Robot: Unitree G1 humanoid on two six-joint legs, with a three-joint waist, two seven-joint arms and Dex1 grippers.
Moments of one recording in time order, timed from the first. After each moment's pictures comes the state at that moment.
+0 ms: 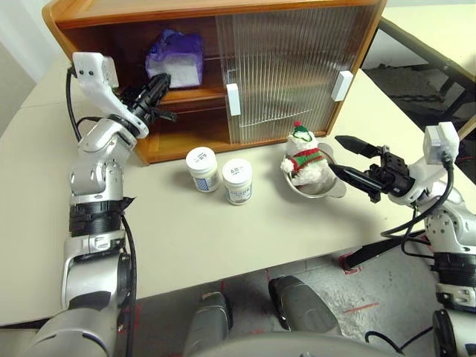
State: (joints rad) left arm -0.57 0.52 0.28 0.10 -0.47 0.40 -0.51; right arm -0.29 -0.51 -0.21 0.07 0.71 0.23 1.27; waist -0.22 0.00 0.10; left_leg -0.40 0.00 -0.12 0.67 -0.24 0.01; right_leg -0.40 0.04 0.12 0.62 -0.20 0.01
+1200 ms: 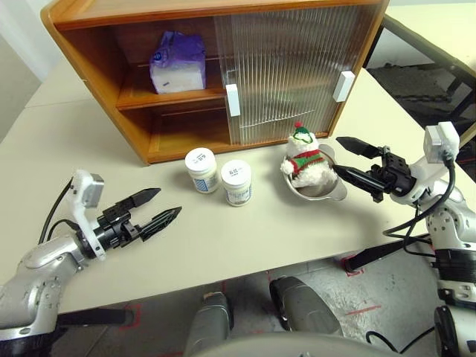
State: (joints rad) left arm 0.19 0.68 0.37 -0.19 -0.57 0.38 -0.94; right arm -0.31 -0.53 -0.21 0.13 0.70 0.24 1.30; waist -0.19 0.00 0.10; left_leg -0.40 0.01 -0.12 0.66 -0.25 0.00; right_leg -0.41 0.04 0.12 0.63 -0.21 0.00
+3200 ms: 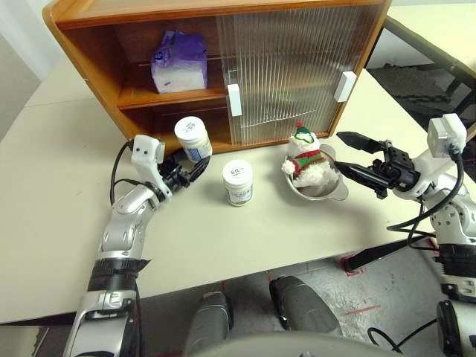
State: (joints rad) left arm -0.29 0.41 0.14 0.20 -0.29 0.13 -0.58; right arm -0.35 -0.55 -0.21 0.11 0.73 0.27 1.32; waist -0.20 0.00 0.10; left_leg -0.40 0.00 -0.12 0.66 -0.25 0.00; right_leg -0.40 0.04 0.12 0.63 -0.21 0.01
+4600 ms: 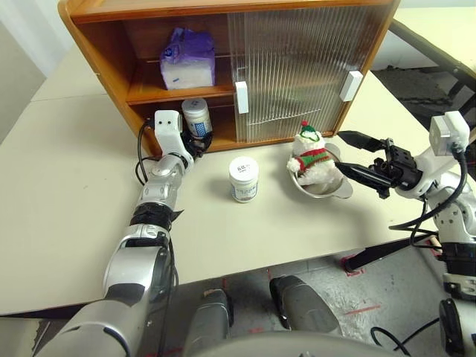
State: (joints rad) left arm -0.70 0.30 0.14 0.82 -0.16 0.00 -0.30; right arm -0.35 -0.57 -0.21 0.09 0.73 0.28 1.33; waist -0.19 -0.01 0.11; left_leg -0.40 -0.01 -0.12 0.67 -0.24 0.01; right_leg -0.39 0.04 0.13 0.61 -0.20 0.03
